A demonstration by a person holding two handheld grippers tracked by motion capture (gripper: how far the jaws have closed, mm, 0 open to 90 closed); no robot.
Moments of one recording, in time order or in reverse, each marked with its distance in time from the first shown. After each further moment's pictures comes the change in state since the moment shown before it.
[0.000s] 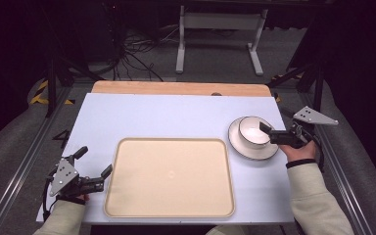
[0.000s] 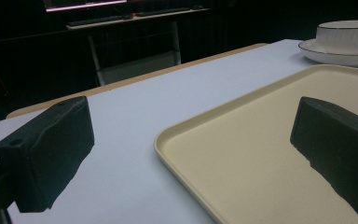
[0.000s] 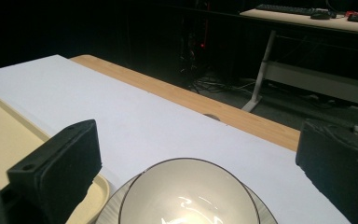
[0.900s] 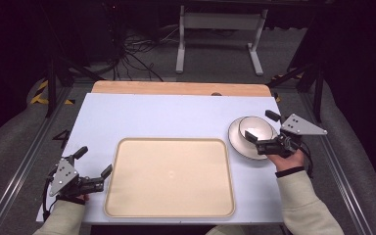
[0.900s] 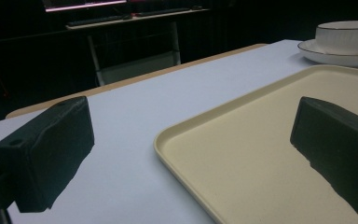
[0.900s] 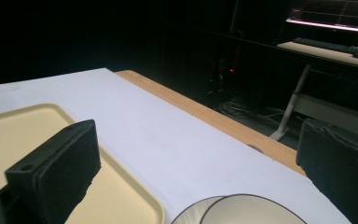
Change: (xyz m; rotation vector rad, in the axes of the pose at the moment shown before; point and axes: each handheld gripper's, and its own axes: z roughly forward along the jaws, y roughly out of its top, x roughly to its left) left arm 0.000 0.000 0.000 -0.004 -0.002 0.000; right arm 0.051 0.009 0.000 -0.093 0.117 -0.091
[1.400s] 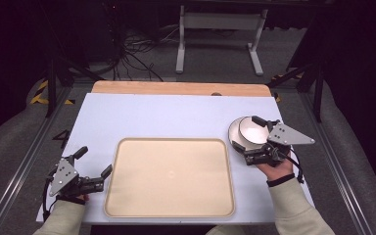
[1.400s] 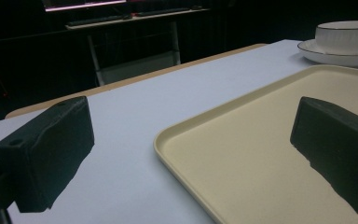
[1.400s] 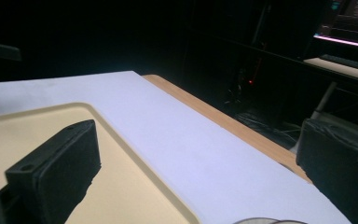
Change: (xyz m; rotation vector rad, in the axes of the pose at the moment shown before) left arm 0.000 0.000 0.000 0.000 -0.001 0.000; right arm 0.037 0.004 0.008 -0.018 0.071 -0.079
